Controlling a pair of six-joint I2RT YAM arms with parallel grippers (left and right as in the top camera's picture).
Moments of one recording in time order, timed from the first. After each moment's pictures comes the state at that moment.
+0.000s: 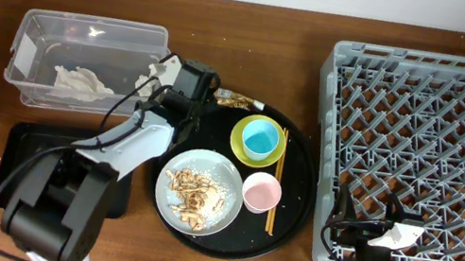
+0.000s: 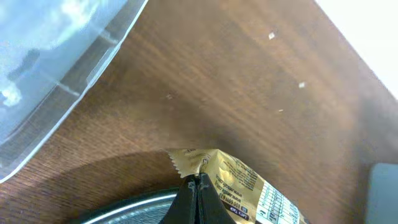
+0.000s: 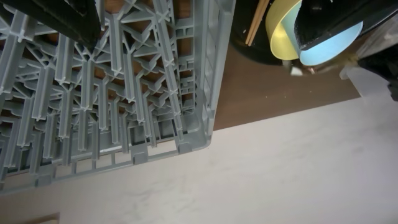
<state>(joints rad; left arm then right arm) -0.38 1.85 1.10 -0.06 -0.22 -0.96 0.07 0.01 0.01 -0.08 0.03 0.26</state>
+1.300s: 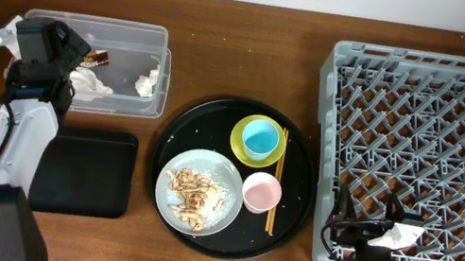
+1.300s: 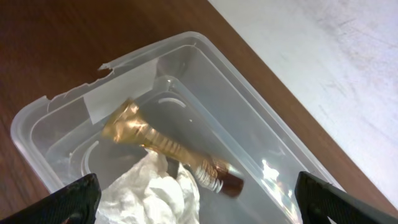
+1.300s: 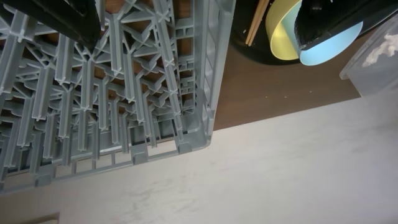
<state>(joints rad) 0.21 1.62 1.10 -0.12 -0.25 -0.65 0.07 0.01 0.01 -0.07 0.03 0.27</state>
